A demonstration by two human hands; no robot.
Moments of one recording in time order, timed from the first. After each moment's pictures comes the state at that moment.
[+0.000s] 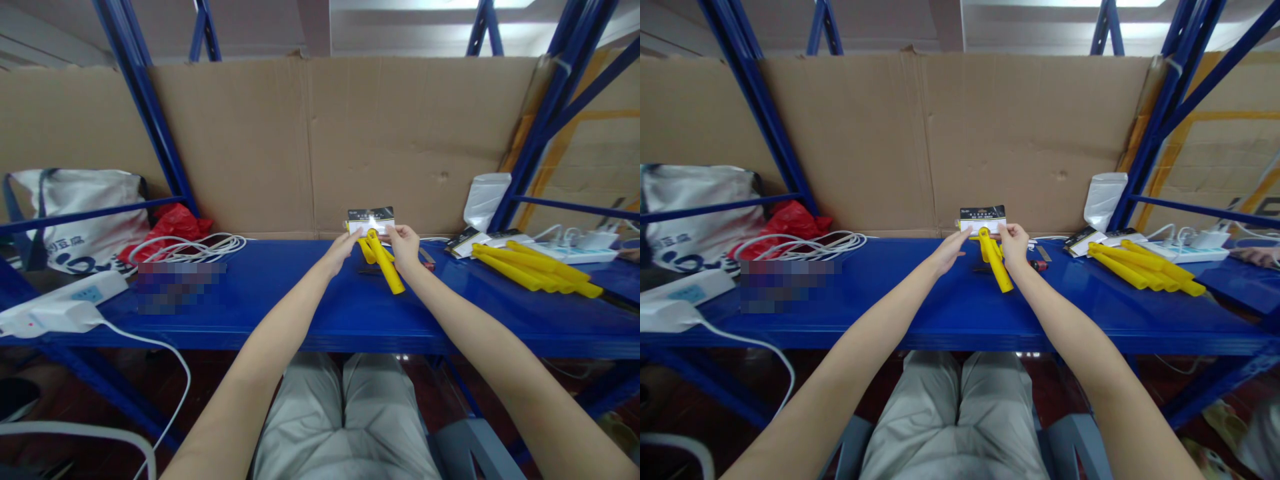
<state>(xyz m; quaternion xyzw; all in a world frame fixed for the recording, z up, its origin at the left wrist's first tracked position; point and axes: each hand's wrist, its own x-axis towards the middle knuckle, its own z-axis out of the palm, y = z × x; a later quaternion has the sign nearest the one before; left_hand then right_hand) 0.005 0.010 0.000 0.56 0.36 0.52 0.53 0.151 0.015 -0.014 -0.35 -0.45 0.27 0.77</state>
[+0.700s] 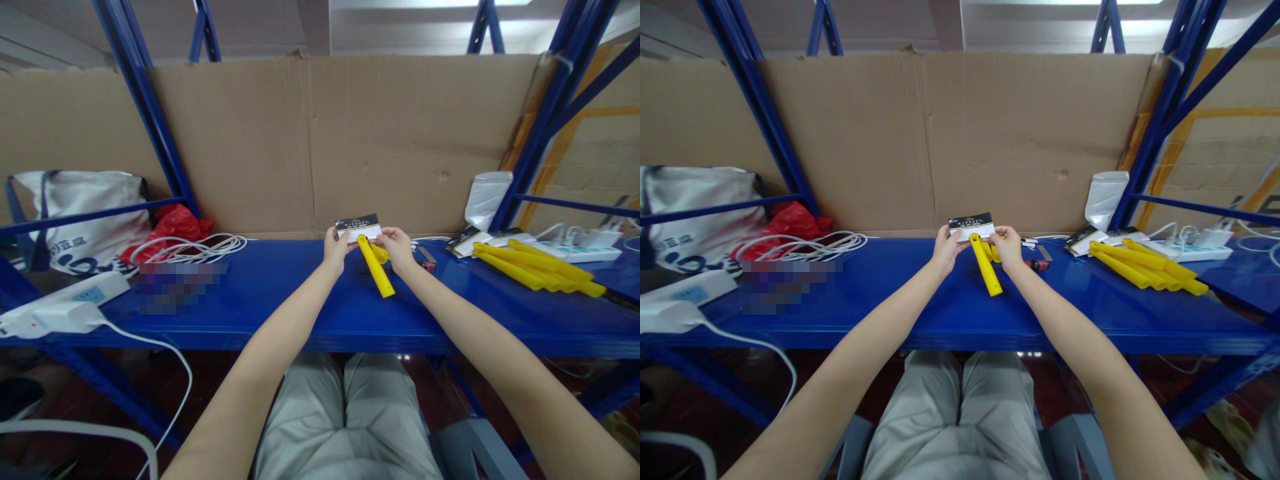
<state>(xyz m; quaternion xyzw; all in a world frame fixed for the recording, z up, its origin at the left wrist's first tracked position) 0.011 0.015 -0.005 0.40 0.29 0.67 0.55 0.141 0.014 -0.018 -0.40 -0.47 0.32 0.72</state>
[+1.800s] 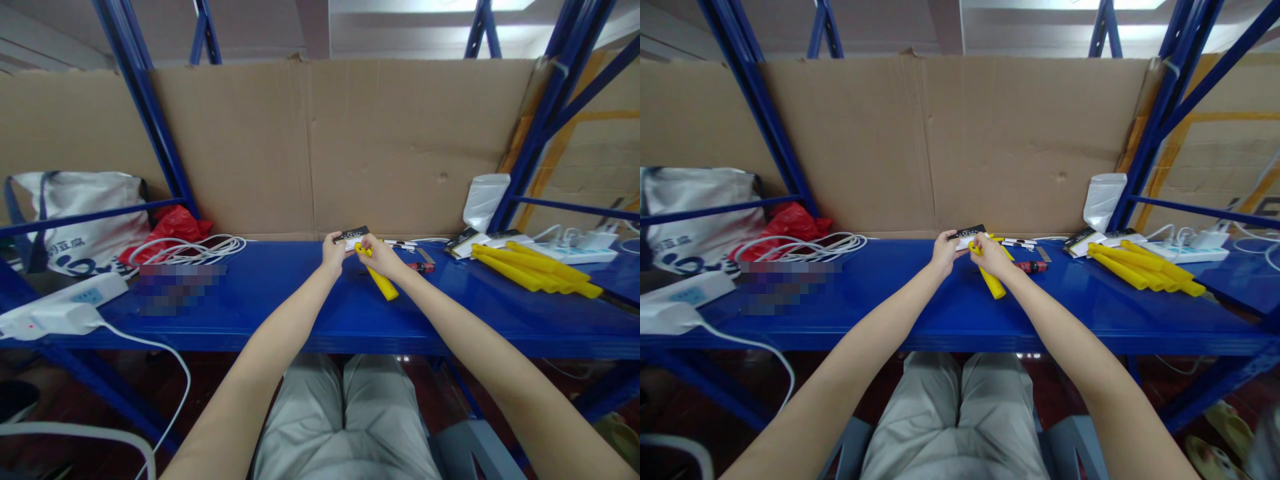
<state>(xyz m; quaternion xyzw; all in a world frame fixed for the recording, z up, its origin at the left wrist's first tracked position) 0.009 0.006 -0.003 0.39 0.39 0.64 0.53 0.134 -0.006 -0.018 -0.48 -0.77 -0.02 0.41</state>
